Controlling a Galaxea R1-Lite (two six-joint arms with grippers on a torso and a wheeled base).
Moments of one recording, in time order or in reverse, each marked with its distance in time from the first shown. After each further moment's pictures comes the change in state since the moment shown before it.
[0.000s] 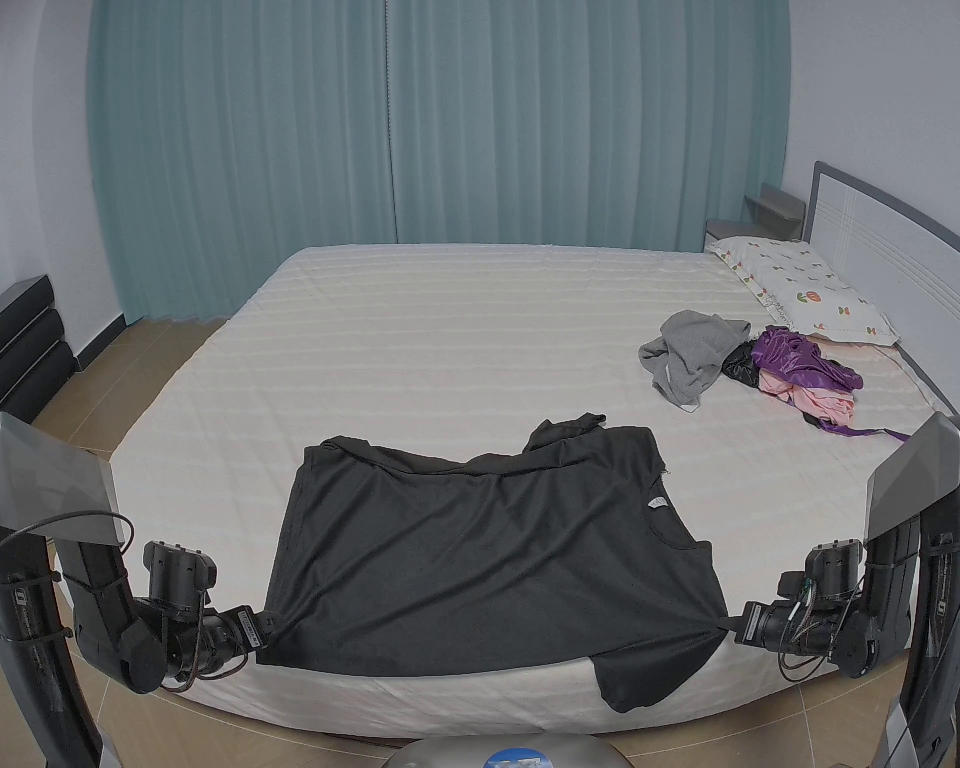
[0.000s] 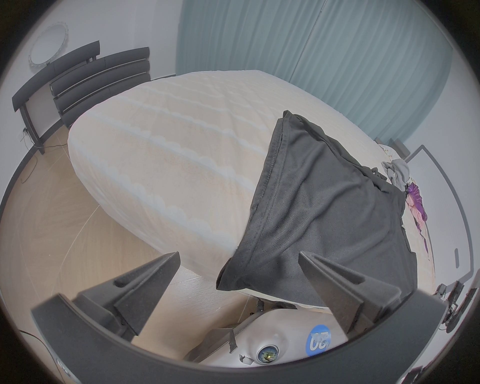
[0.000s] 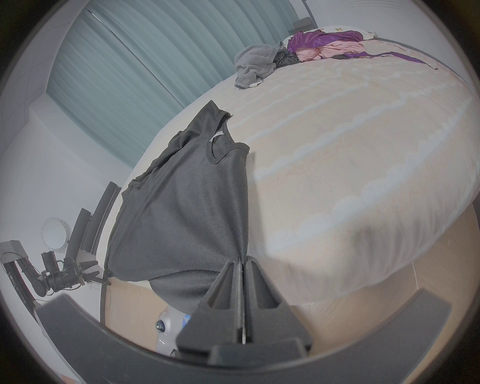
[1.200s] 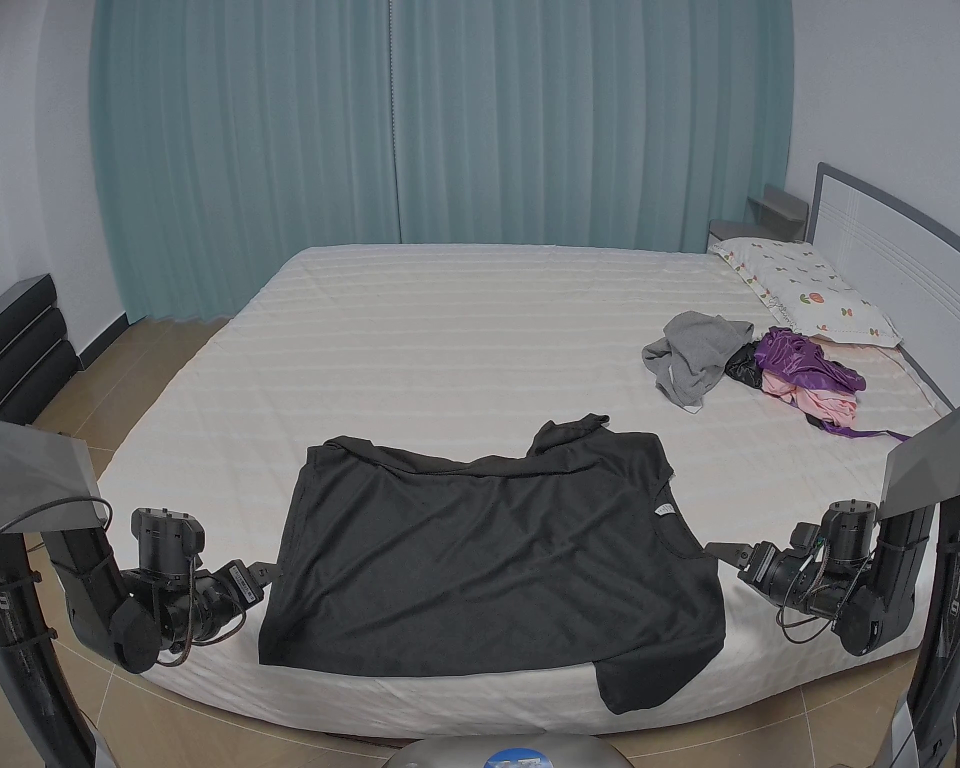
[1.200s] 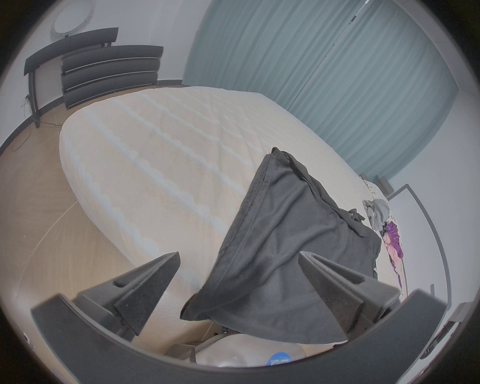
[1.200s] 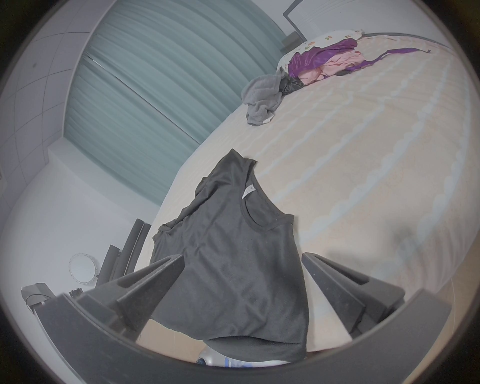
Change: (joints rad) left arm 0.014 -0.074 -0.084 0.001 -0.050 -0.134; right arm -0.021 -0.083 -0.103 -0.069 0.069 0.222
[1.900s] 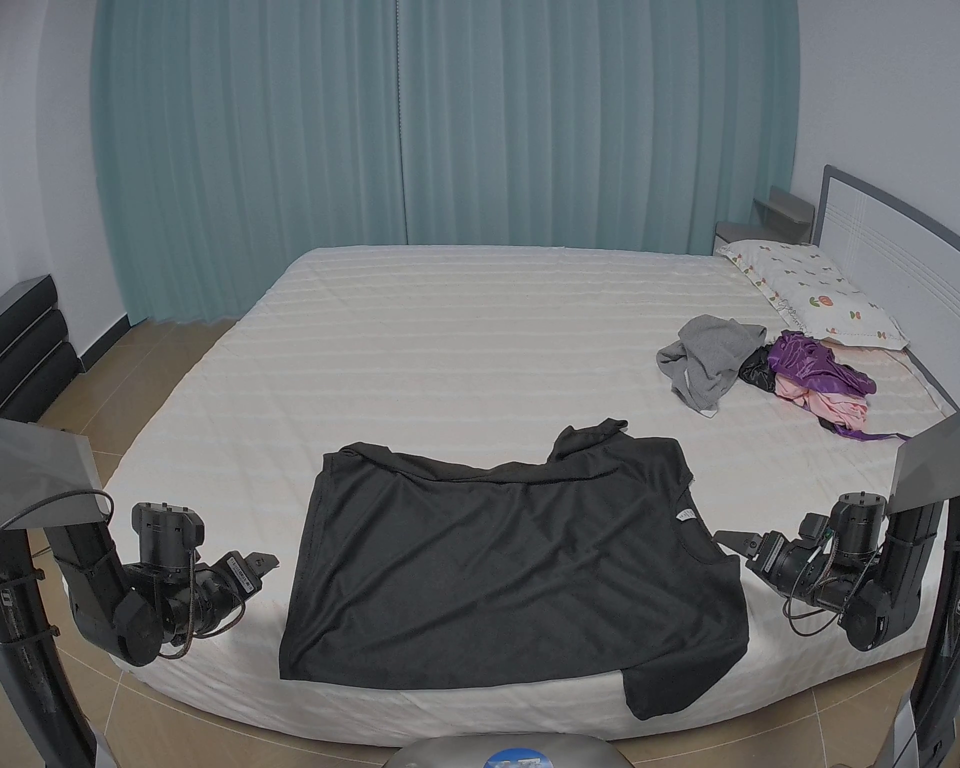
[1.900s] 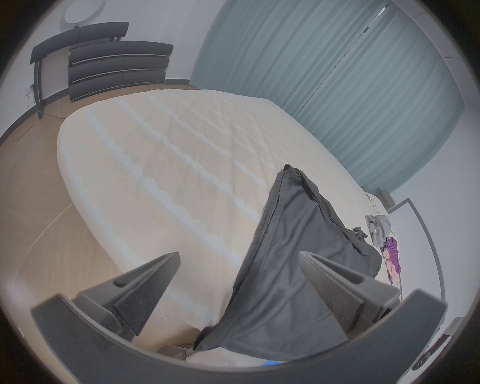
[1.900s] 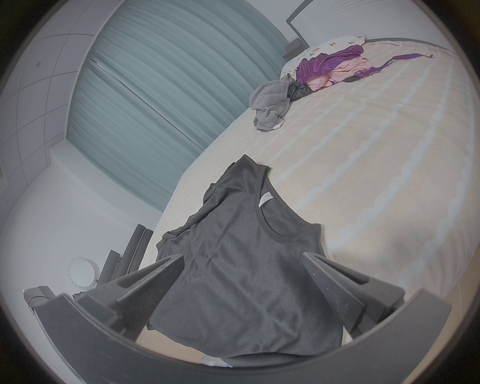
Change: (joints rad) left arm 0.021 0.019 -0.036 0.001 -0.002 -0.049; right arm -0.023 -0.033 -0.004 -0.001 0.000 0.002
